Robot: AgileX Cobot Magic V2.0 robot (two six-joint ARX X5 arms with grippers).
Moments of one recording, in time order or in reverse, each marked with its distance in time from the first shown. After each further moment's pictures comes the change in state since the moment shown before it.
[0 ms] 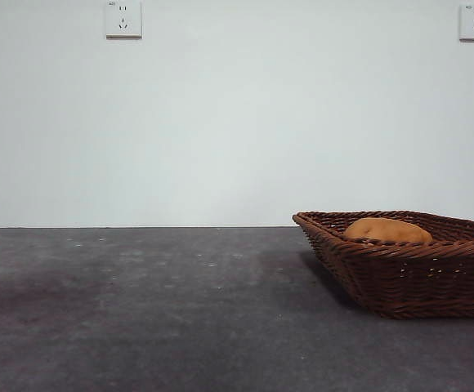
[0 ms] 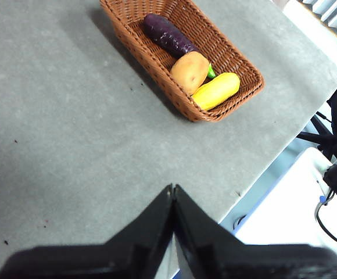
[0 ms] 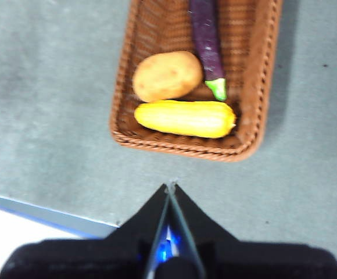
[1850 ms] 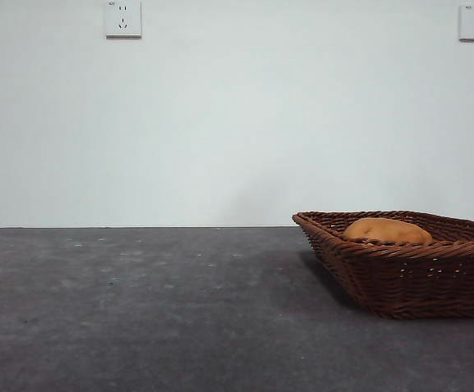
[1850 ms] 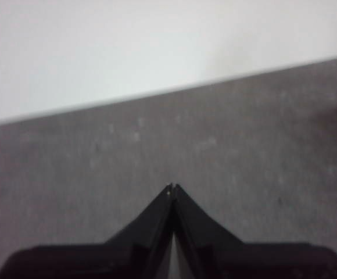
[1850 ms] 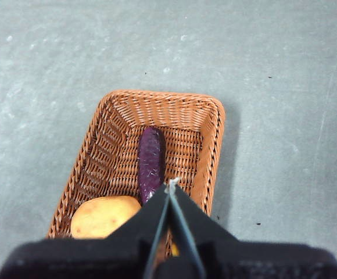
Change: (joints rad) left arm 0.365 -0.692 -0.874 0.746 -0.367 0.230; right arm 0.000 0.179 0.000 0.531 0.062 0.000
